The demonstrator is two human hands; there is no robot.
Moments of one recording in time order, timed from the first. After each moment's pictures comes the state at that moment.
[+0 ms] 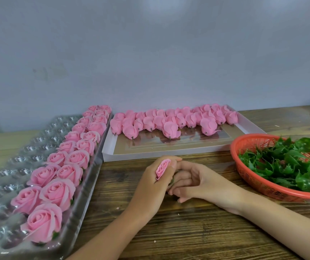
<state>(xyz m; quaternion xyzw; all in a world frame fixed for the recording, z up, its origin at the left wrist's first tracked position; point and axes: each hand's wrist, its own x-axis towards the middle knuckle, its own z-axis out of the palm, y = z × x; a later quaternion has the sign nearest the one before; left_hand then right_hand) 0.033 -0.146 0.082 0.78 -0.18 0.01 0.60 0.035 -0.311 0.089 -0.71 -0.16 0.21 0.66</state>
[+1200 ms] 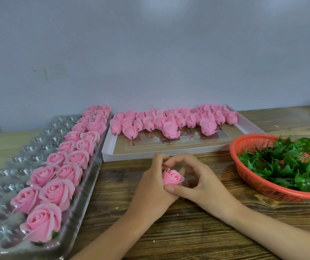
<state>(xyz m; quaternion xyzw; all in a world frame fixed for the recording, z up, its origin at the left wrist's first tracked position) 0.033 -0.148 0.075 0.86 -0.18 0.08 0.47 0.029 -0.302 0.074 -0.79 -0.23 -0.05 0.56</state>
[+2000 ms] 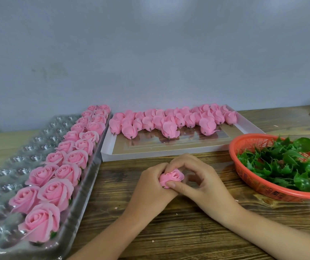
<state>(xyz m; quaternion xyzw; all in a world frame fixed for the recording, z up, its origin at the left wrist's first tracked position) 0.035 -0.149 0.076 0.84 -0.20 0.05 0.51 0.023 -0.300 0.077 -0.76 -0.28 -0.11 0.57</state>
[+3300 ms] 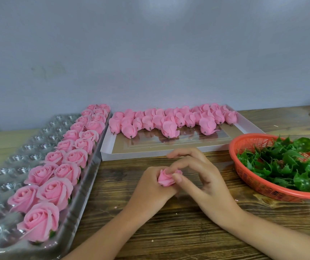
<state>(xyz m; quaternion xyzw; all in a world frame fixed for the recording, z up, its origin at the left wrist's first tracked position) 0.037 -0.150 0.079 0.84 -0.20 0.00 0.50 0.014 -0.295 0.086 -0.76 -0.30 -0.20 0.55</state>
